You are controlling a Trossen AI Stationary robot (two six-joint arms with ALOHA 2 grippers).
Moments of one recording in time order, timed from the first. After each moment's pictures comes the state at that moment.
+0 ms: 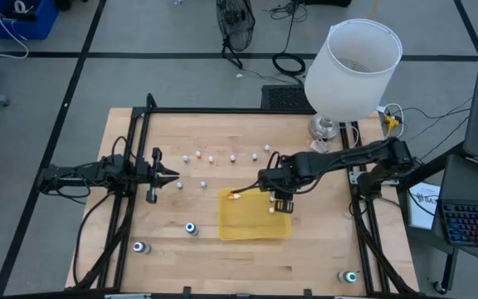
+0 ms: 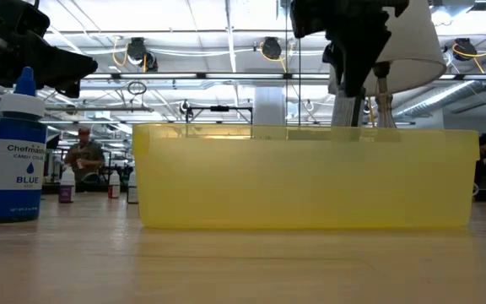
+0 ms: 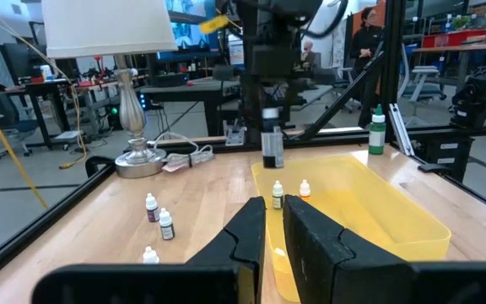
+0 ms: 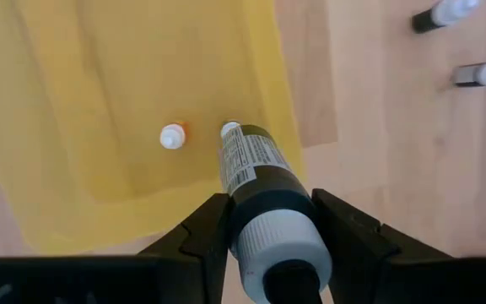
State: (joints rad) left arm 0.00 0.01 0.03 0.00 0.02 0.07; right arm 0.13 1.69 1.47 -1.23 0.10 0.28
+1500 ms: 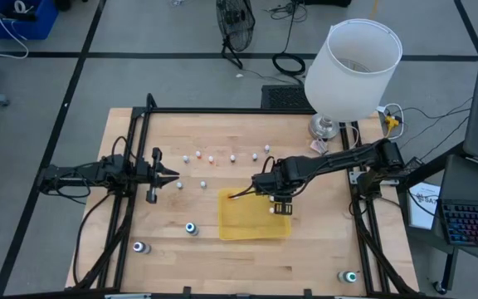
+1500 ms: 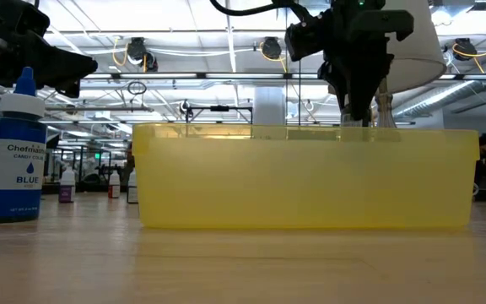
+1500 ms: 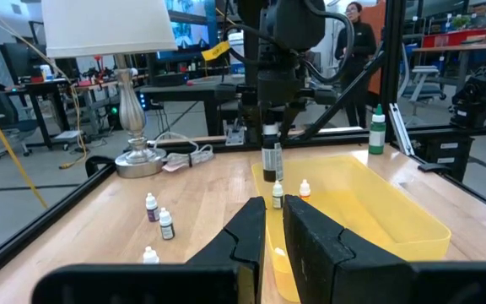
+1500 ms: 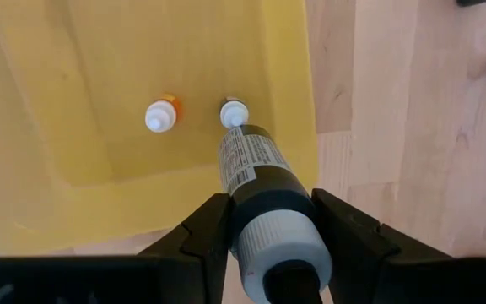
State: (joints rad) left arm 0.00 0.01 0.03 0.00 0.02 0.07; right arm 0.13 1.78 1.47 -1.26 0.10 0.22
